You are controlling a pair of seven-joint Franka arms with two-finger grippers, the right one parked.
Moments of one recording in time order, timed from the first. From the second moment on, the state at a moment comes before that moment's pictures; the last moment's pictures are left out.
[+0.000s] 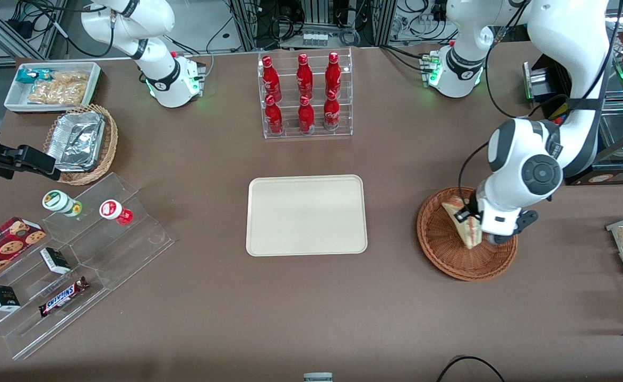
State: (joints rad) arm -0.10 0.28 -0.14 -1.92 0.03 2.06 -0.64
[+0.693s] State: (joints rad) arm -0.45 0.55 -0.15 -1.57 0.03 2.03 -0.80
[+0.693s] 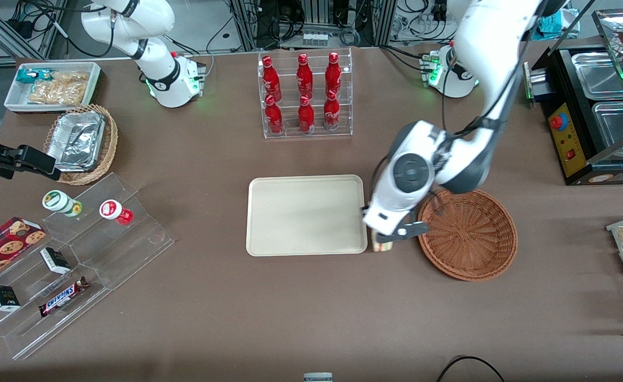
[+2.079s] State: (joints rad) arm -0.71 0.88 -0.15 -1.23 0.03 2.03 -1.00
